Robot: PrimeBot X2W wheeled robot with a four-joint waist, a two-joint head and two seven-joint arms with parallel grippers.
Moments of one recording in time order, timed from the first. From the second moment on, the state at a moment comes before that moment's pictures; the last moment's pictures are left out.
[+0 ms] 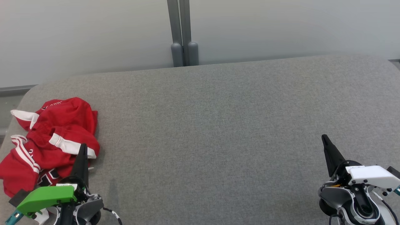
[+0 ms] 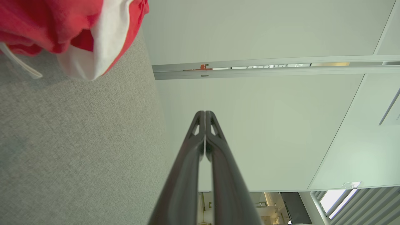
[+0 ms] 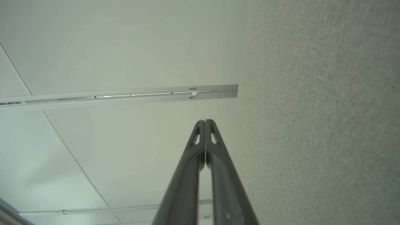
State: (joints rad) left arm -0.10 0.05 0.11 0.25 -1.61 -0.13 0.11; right arm -0.11 -0.05 -0.11 0.25 1.61 0.13 0.11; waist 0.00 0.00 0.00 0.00
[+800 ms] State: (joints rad) left arm -0.10 0.05 0.11 0.25 -1.61 -0.13 0.11; right arm -0.11 -0.05 -0.11 0.25 1.61 0.13 0.11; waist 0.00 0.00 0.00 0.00
